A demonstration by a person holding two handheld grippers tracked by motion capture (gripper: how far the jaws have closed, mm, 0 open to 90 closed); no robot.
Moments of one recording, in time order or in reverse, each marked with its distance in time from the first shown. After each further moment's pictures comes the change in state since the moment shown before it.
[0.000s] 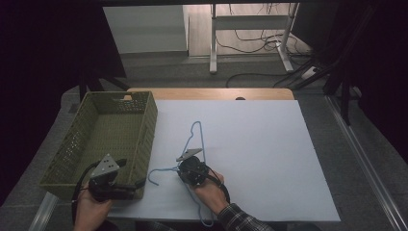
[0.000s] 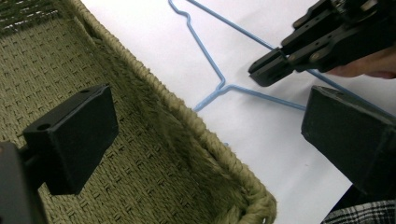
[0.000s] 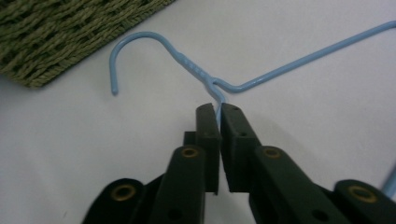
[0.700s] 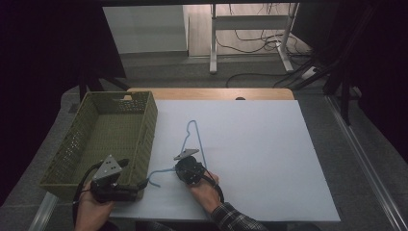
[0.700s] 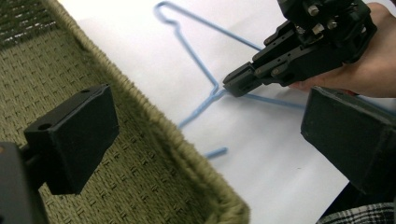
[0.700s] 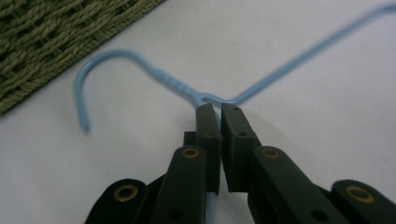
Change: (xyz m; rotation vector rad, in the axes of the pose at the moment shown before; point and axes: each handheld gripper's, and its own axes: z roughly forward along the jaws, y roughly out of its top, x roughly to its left) left arm -0.013 0.007 -0.003 -0.015 0.005 0.037; right arm 0.002 0.000 0.020 -0.026 -0.043 0.068
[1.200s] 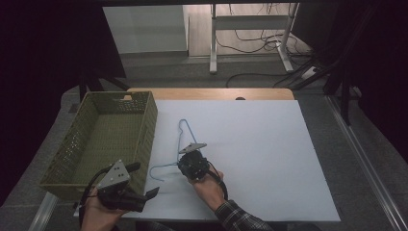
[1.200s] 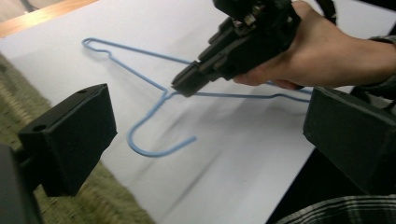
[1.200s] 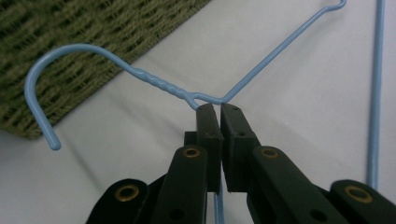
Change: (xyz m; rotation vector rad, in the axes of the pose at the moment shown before) left arm -0.033 0.015 -0.006 -0.050 -0.119 0.070; right arm -0.010 0.012 -0.027 -0.054 0.030 0.046
